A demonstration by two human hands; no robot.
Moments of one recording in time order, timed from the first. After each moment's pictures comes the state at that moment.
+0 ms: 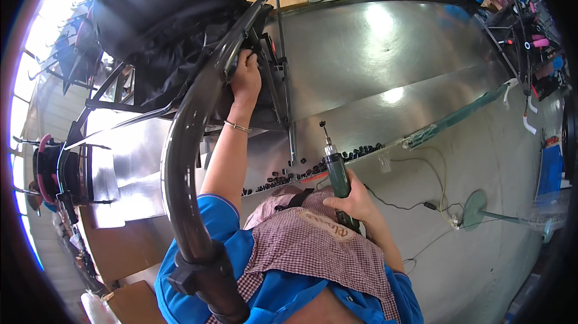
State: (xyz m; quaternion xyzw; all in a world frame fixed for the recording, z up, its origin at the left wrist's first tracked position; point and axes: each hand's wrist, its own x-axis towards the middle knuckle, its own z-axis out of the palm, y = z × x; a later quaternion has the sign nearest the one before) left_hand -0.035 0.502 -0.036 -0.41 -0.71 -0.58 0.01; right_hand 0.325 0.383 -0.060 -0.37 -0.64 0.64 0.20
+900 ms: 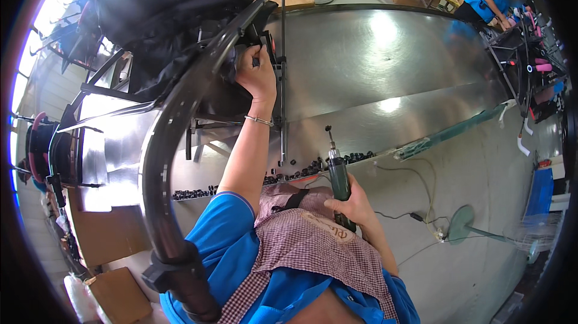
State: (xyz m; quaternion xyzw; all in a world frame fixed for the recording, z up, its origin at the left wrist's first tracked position) left_hand -0.001 0.531 -0.043 -0.32 -0.65 -0.62 0.29; right_hand 0.354 0.400 -0.086 -0.38 -0.63 0.65 0.18
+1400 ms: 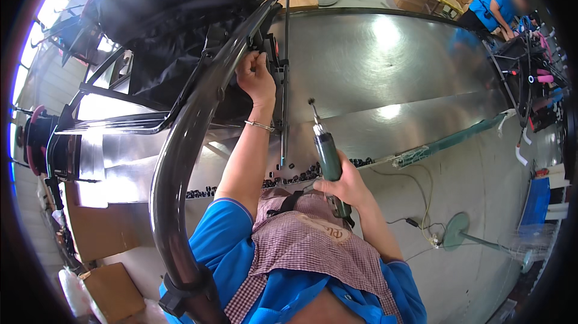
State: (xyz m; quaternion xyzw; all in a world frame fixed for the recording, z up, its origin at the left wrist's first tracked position) left_hand -0.011 0.534 -0.066 -0.30 -0.63 -0.69 0.18; right_hand 0.297 0.450 -0.050 -0.27 -0.62 0.70 0.21
